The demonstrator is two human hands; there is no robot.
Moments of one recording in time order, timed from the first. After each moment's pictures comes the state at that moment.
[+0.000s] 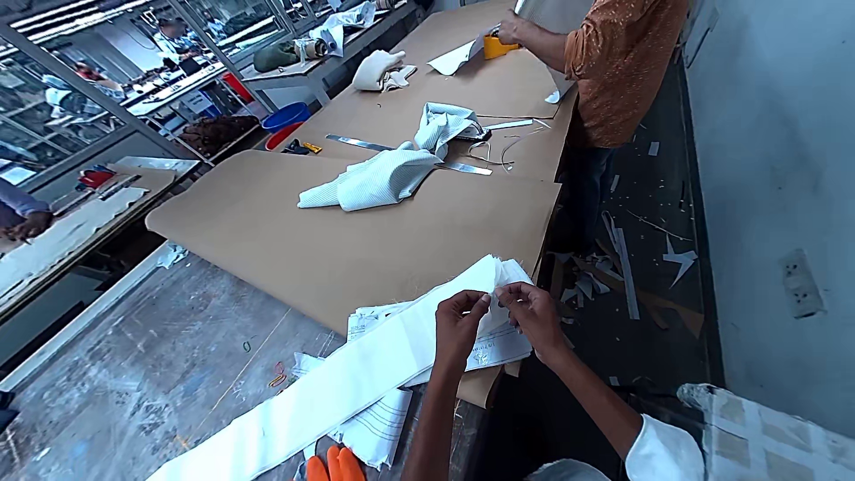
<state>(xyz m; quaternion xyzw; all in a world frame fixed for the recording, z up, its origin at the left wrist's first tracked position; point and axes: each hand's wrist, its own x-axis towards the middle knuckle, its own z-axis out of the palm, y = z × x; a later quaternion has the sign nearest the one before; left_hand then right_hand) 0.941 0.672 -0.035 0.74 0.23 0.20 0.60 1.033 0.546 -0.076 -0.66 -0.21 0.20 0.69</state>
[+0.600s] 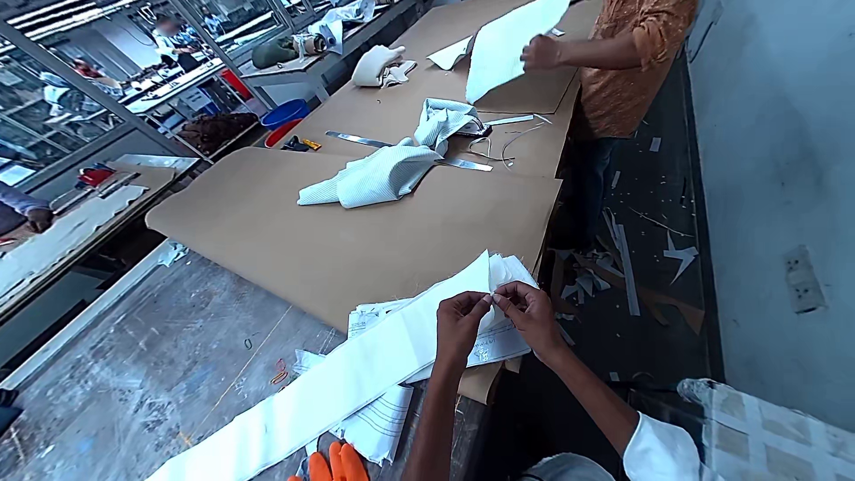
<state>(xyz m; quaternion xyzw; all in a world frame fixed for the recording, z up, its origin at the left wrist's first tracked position) 0.939 0.672 -0.038 0.73 0.25 0.18 0.61 1.037 0.557 -0.082 -0.64 -0.25 0.17 0.71</state>
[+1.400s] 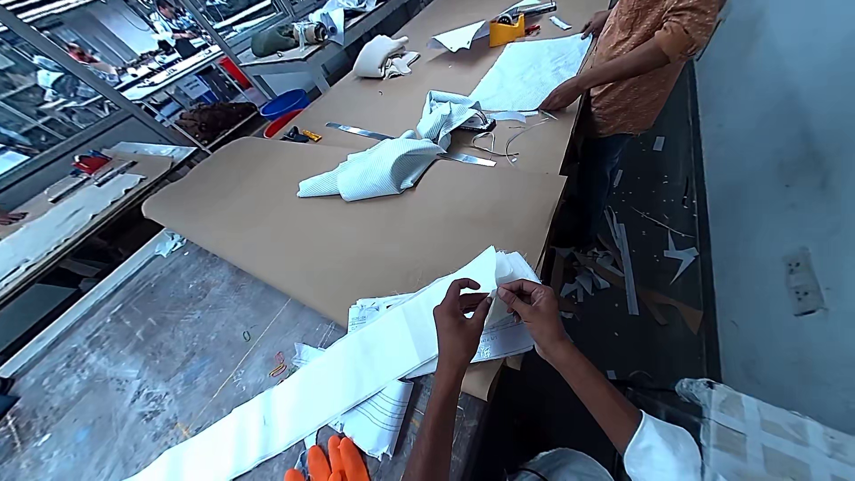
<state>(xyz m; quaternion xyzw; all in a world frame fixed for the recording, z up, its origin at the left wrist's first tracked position) 0.937 0.670 -0.043 0.81 0.20 0.26 0.49 1.037 0.559 -0.076 -0.60 -0.16 0.23 0.75</state>
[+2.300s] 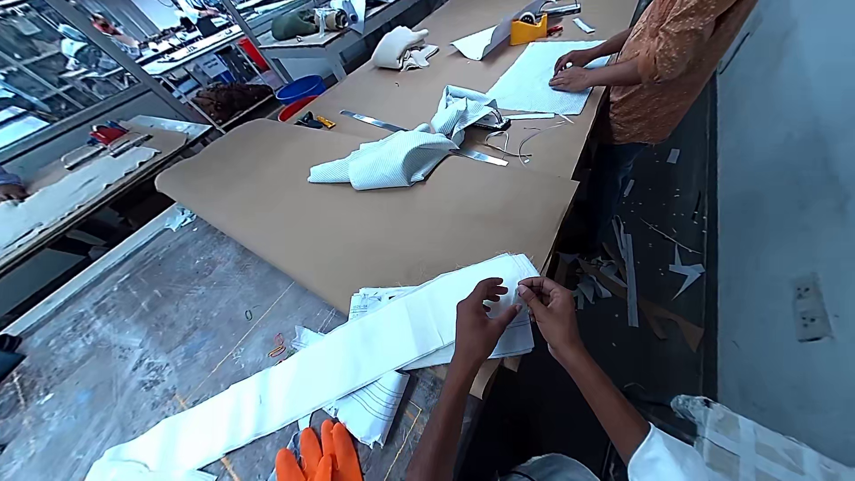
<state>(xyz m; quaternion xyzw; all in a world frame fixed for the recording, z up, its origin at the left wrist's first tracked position) 0.952 0.658 -0.065 0.83 0.17 0.24 0.46 1.046 0.535 -0.089 -0.68 -0.21 0.15 0.69</state>
